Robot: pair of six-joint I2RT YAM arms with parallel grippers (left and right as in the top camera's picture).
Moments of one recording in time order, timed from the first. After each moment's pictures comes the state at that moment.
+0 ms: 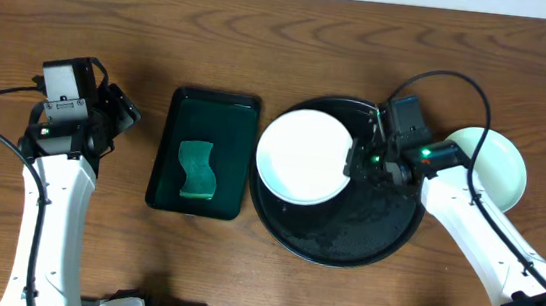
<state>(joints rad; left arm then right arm) 0.22 1.31 1.06 -0.71 -0.11 -0.51 0.38 1.53 1.06 -0.67 -0.22 0.60</state>
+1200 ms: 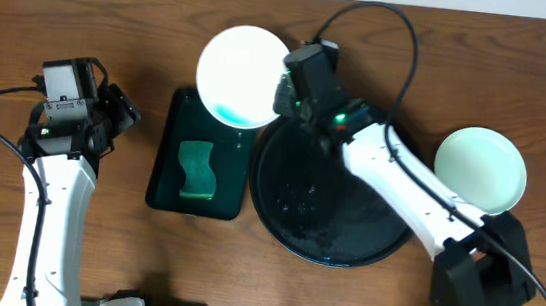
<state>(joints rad) 0.22 1.31 1.06 -0.71 -0.11 -0.51 0.68 1.85 1.46 -0.36 0.19 0.68</state>
